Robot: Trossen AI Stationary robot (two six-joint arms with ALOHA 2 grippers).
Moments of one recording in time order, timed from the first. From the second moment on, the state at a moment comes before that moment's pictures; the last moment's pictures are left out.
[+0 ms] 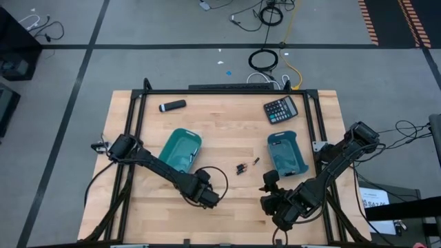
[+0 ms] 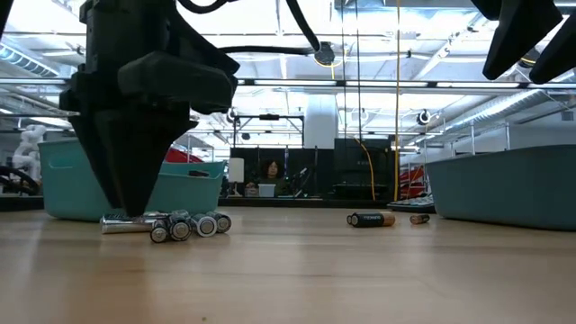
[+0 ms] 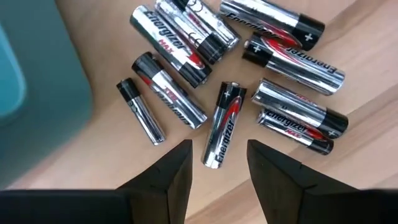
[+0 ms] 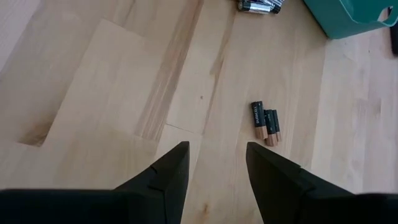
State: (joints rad) left arm -0.45 2.04 1.47 -1.06 -0.08 -1.30; right arm 0.77 1.64 1.18 -0.81 0.57 0.33
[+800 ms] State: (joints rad) left arm -0.46 2.14 1.56 -1.12 -0.06 -1.18; right arm 0.77 1.64 1.18 -0.80 0.57 0.32
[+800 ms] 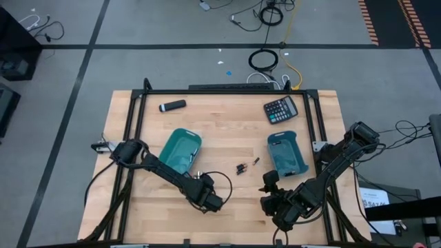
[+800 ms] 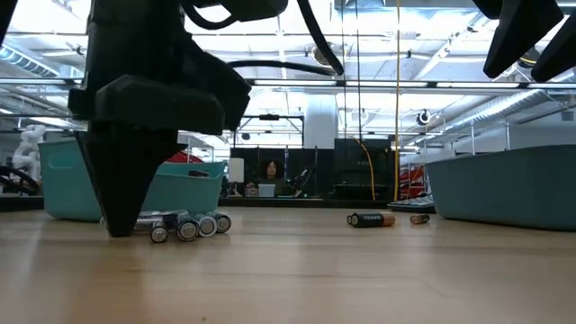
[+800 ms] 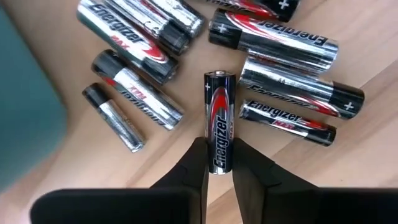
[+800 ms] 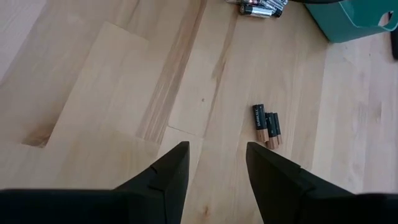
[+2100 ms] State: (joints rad) left arm -0.31 1.83 1.43 -1.57 -0.26 -1.22; right arm 0.77 1.64 1.18 -0.80 0.57 0.32
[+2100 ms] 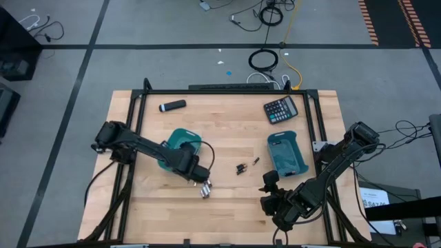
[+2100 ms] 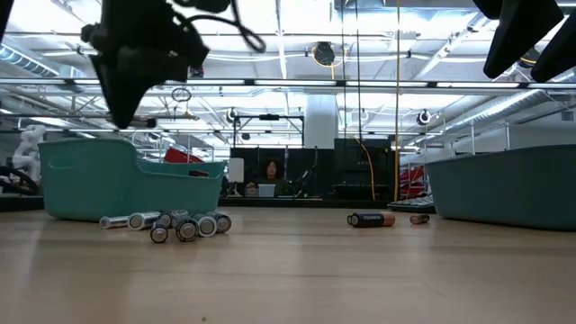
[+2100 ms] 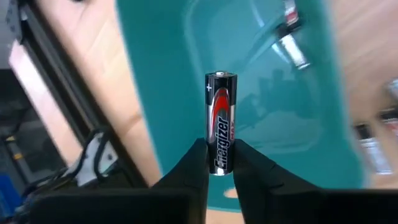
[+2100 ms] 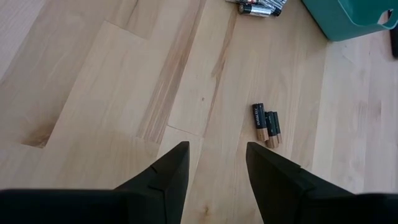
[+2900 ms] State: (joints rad) left arm -0.46 1.81 1.52 -1.19 -0.26 -1.39; right arm 0.77 1.64 1.18 -0.80 0.57 0.33
